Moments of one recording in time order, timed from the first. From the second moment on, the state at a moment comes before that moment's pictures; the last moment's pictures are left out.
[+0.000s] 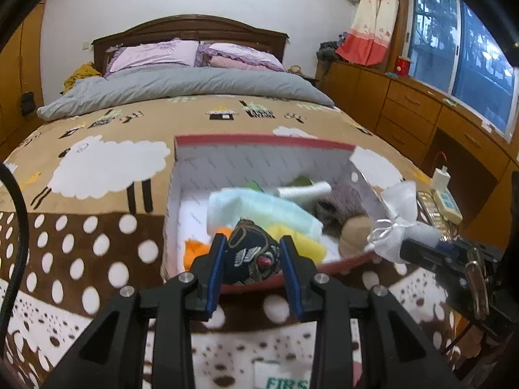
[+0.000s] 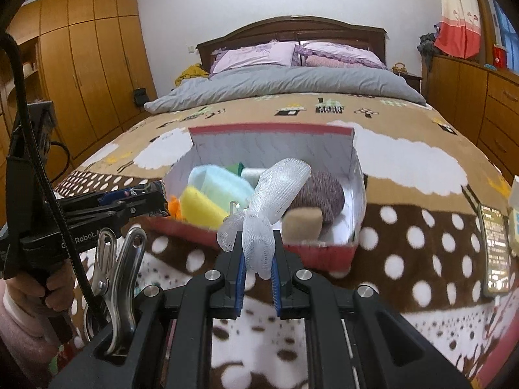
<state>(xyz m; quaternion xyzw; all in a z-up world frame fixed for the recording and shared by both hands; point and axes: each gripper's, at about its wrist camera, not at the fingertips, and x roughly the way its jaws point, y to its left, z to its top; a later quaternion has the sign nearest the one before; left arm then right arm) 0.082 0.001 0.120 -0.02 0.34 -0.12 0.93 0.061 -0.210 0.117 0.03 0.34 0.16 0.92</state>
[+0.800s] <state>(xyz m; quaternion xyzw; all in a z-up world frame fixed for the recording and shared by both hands) 0.147 0.005 0.080 -0.02 0.37 -0.09 0.92 0.129 -0.196 0.079 0.04 0.39 0.16 0.91</state>
